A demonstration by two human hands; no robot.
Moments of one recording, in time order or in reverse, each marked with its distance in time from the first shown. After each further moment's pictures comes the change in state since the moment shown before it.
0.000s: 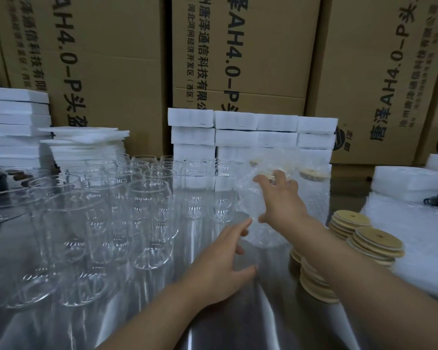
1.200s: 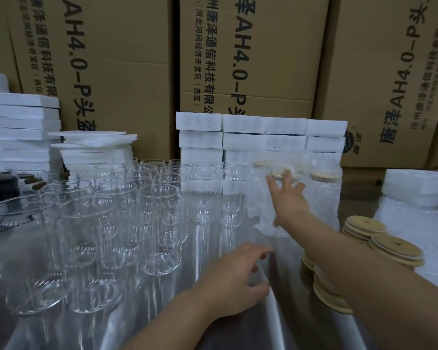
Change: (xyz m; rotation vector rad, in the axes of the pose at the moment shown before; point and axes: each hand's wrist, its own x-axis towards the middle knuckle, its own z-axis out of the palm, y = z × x) left_hand -0.001 0.008 -0.005 0.188 -0.131 0.038; right_hand 0.052 0.014 0.035 -0.343 -0.080 0.071
